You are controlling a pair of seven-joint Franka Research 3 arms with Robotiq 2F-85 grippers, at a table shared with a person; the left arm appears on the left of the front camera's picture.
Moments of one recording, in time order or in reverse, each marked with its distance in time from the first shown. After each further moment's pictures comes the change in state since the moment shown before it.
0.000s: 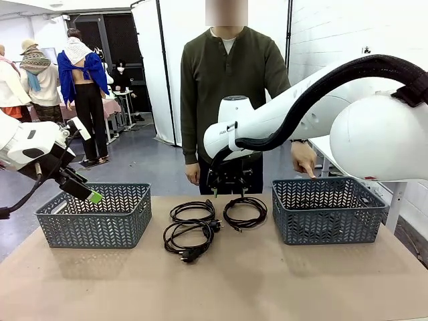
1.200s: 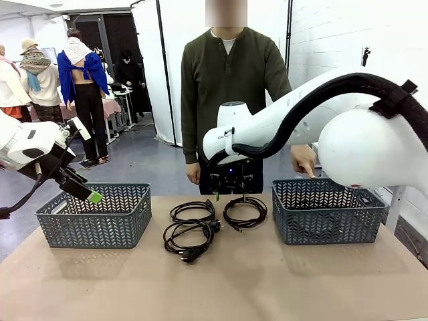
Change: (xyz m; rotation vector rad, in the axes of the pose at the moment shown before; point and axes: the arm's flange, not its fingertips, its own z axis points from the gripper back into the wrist) left arm 0.000 0.000 0.000 0.000 0.000 0.000; right arm 0.014 -0.001 -0.030 -0.041 0.038 -0.165
